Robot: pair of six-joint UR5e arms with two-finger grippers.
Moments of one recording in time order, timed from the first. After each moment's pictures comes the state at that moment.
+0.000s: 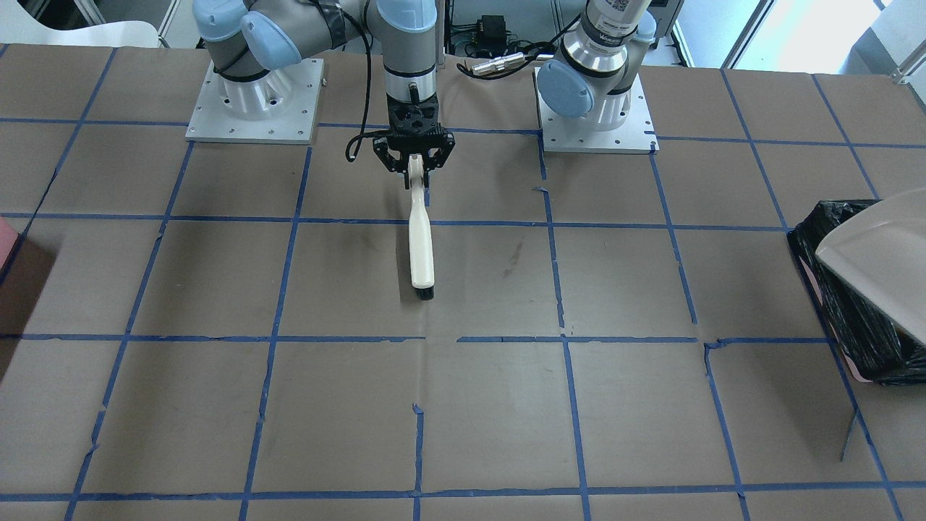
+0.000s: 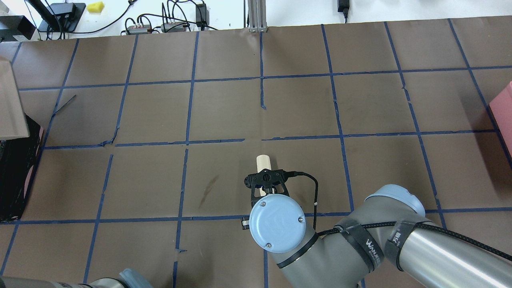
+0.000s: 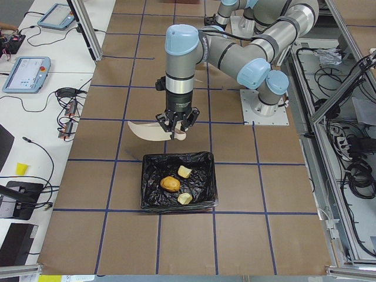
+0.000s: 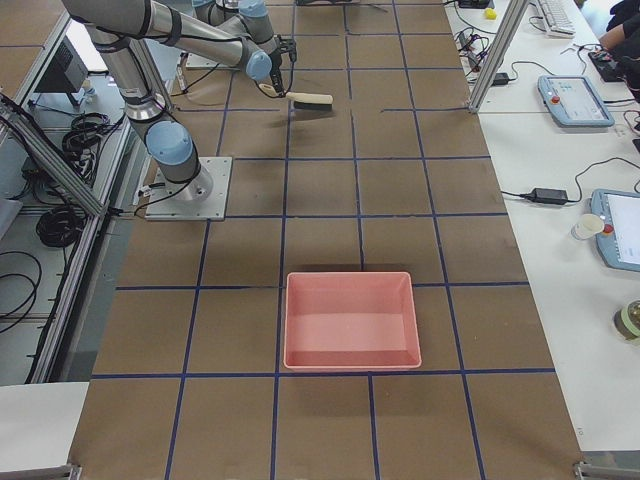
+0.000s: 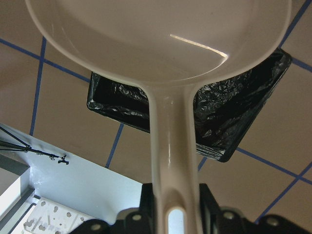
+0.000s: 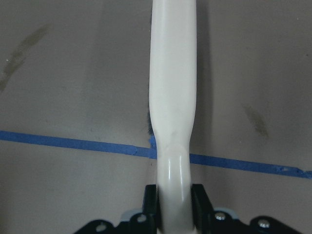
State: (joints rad) left arm -0.77 -1.73 -1.33 -1.39 1.70 1.99; right arm 2.21 -1.57 2.27 -2.45 -1.67 0.49
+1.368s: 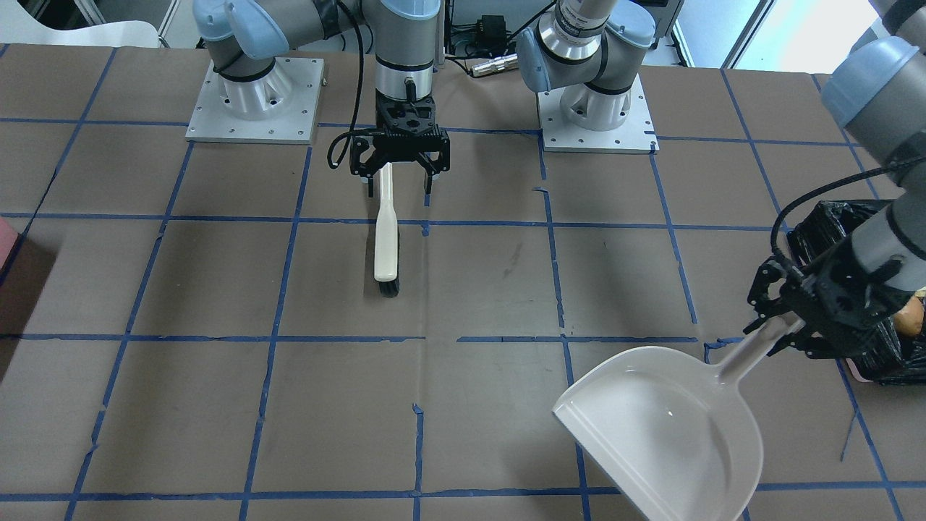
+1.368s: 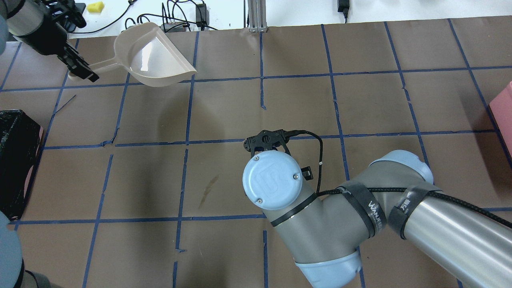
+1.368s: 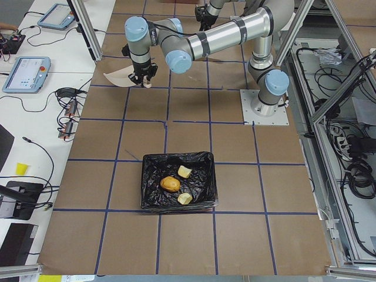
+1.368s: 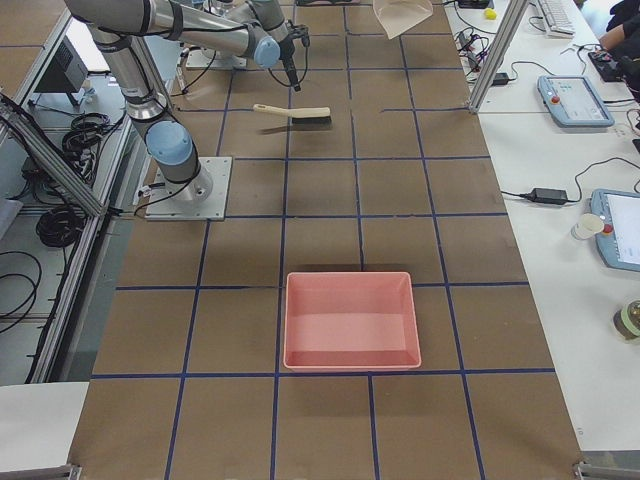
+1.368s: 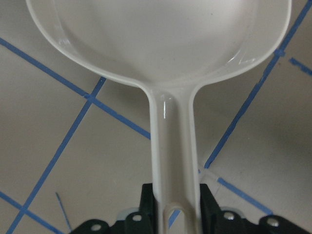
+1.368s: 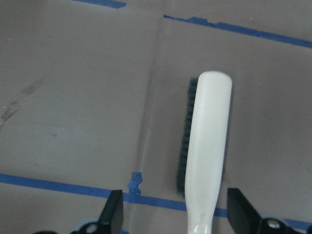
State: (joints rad) left arm -1.27 -1.90 -1.43 -1.39 1.44 1.18; right arm 2.12 -1.57 2.09 -2.29 -1.79 0.34
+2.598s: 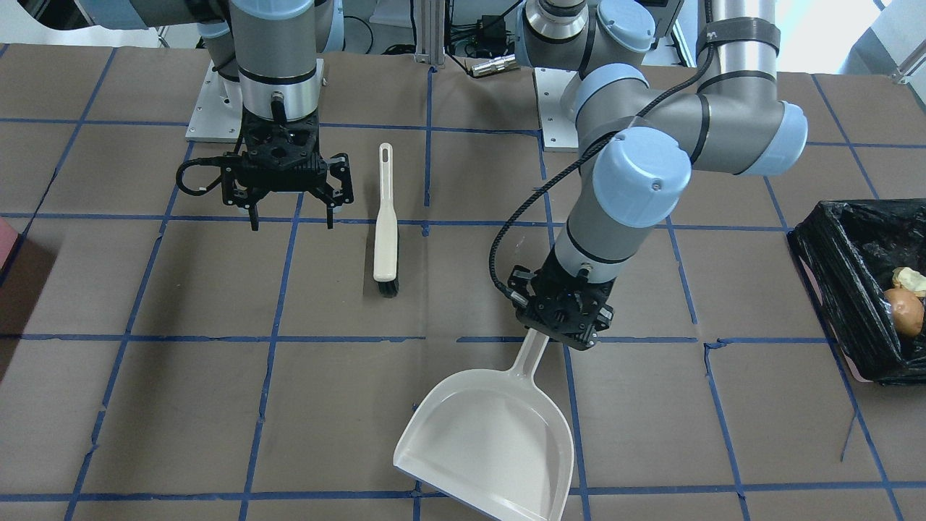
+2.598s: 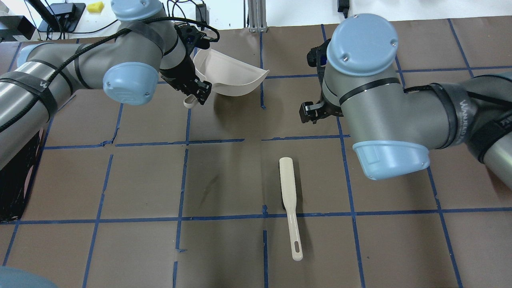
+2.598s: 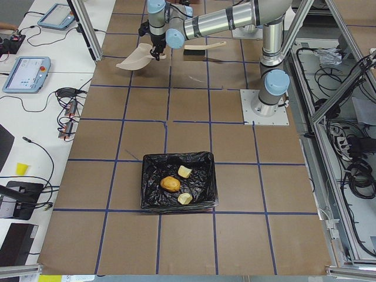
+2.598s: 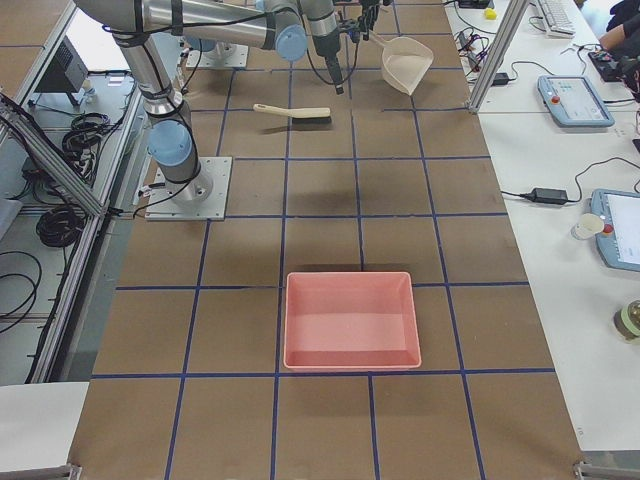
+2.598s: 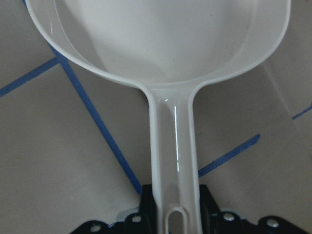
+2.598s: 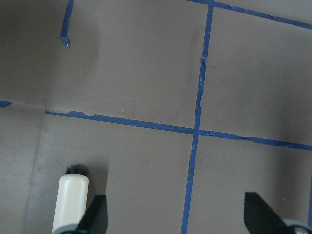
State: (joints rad) left arm -1.69 -1.90 -1.62 -1.14 1.49 0.30; right arm 1.78 -1.59 1.88 -2.09 -1.72 0.03
